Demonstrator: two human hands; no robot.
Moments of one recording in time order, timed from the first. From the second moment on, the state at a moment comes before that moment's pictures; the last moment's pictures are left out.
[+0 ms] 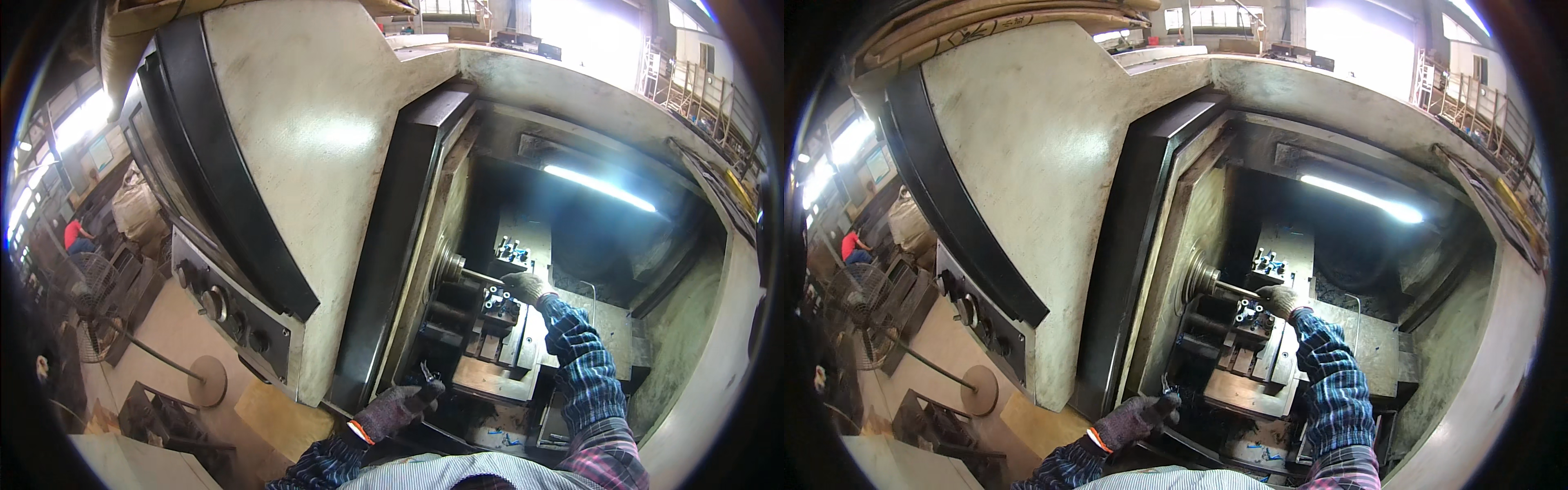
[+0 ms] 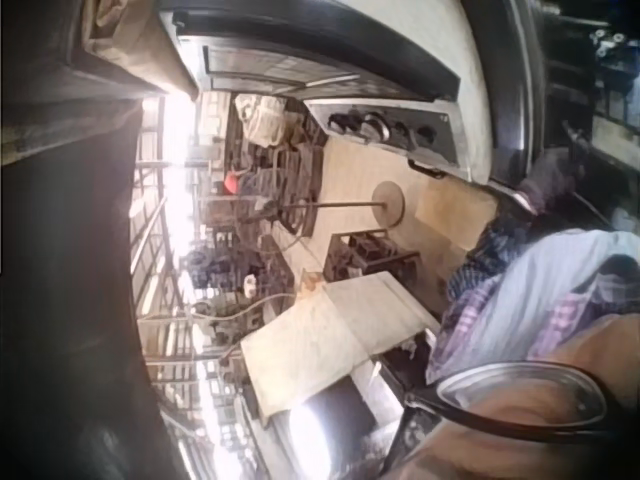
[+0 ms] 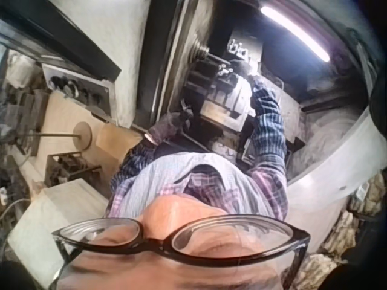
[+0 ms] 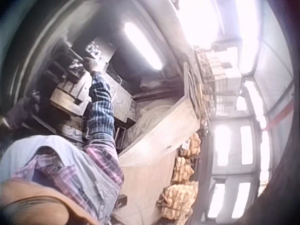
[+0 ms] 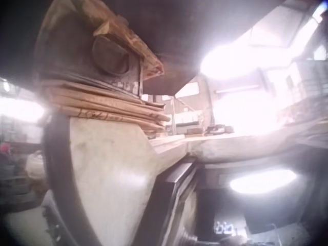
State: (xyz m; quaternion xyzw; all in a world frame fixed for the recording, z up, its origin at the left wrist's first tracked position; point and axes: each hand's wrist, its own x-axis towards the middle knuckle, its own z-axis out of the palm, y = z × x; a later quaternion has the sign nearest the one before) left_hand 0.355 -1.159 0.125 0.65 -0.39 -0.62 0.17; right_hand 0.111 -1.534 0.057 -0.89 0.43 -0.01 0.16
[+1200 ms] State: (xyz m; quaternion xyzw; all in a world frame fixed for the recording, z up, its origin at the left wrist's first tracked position) left_hand 0.457 -1.097 0.199 0.75 -0.29 0.33 0.50; right_hand 0.208 -1.503 0.083 -0.91 0.40 -0.01 0.14
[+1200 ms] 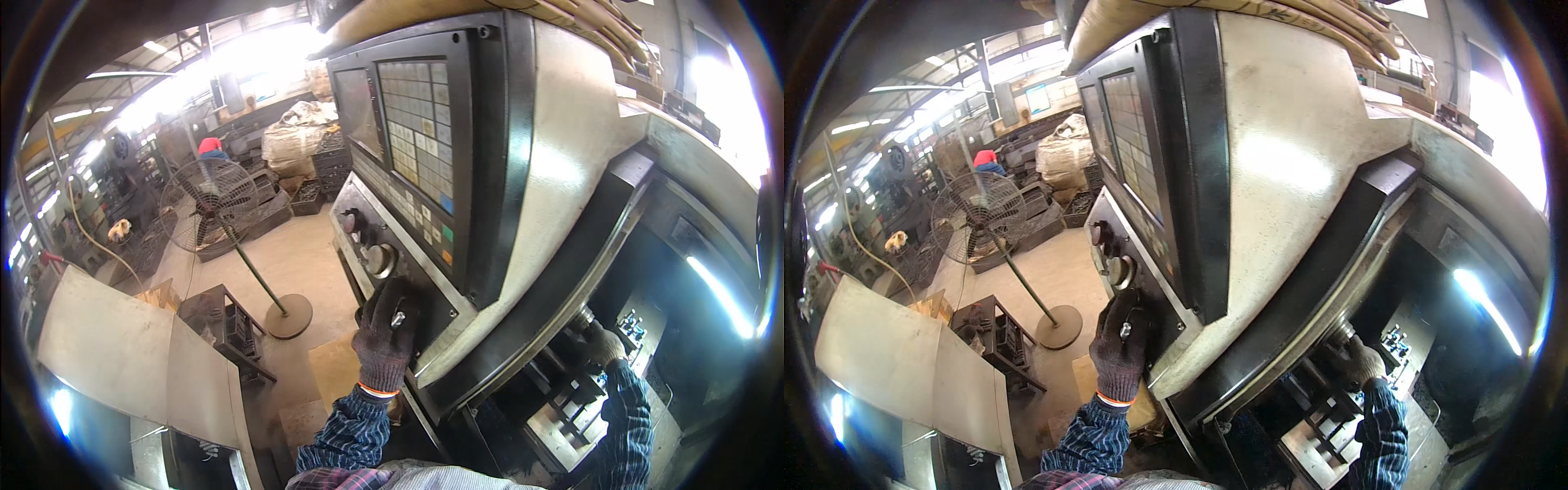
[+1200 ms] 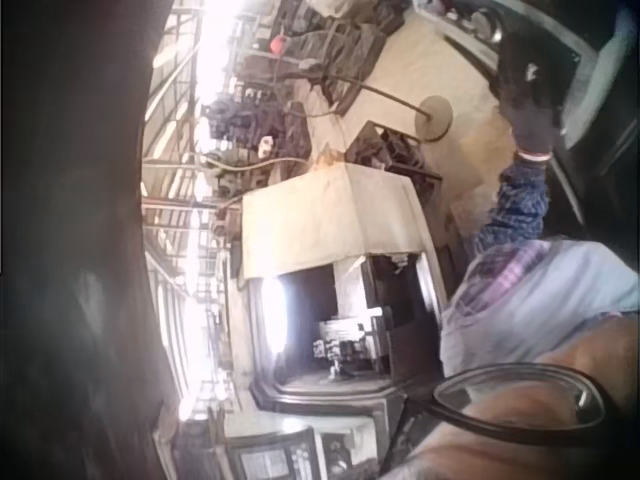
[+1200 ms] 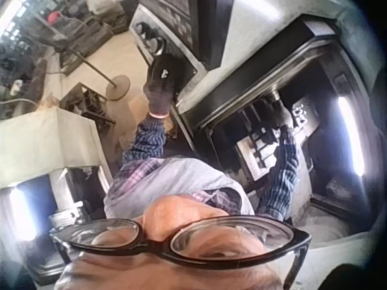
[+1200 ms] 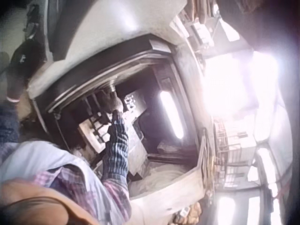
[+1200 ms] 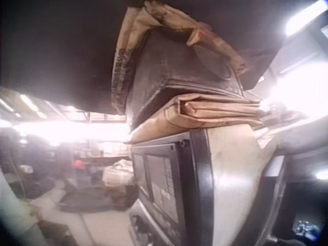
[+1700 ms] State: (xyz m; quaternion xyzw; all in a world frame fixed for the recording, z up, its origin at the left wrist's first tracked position) left_hand 0.435 -1.088 0.198 0.71 -0.35 0.38 0.48; right_hand 0.211 -1.500 0.065 -0.83 0.54 -0.07 0.08
